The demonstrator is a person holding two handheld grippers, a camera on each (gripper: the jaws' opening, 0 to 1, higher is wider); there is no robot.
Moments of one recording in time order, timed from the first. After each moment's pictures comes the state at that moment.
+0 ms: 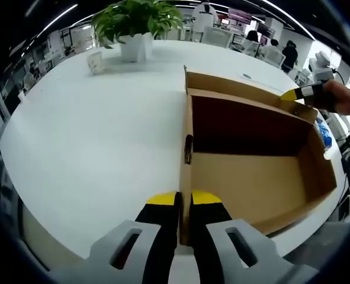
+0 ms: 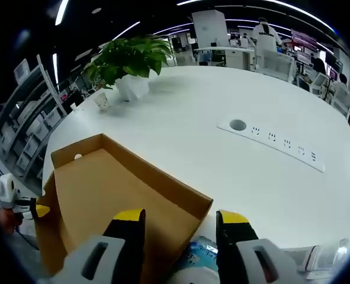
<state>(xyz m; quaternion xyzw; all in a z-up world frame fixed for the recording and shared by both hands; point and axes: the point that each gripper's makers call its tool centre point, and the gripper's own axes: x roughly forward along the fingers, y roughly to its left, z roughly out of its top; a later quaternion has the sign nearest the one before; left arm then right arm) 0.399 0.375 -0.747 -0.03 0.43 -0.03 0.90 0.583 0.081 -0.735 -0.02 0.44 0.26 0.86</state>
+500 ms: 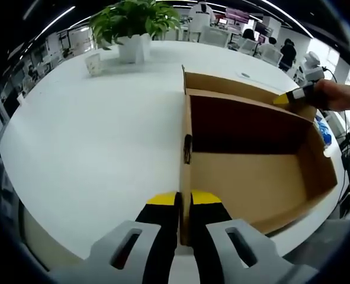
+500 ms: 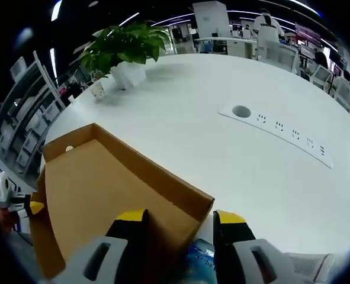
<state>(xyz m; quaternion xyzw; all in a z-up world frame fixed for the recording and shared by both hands) 0.399 0.376 -0.748 -0.02 0.43 -0.04 0.90 0.588 0.083 -0.760 -0.03 0.48 0.26 0.84</state>
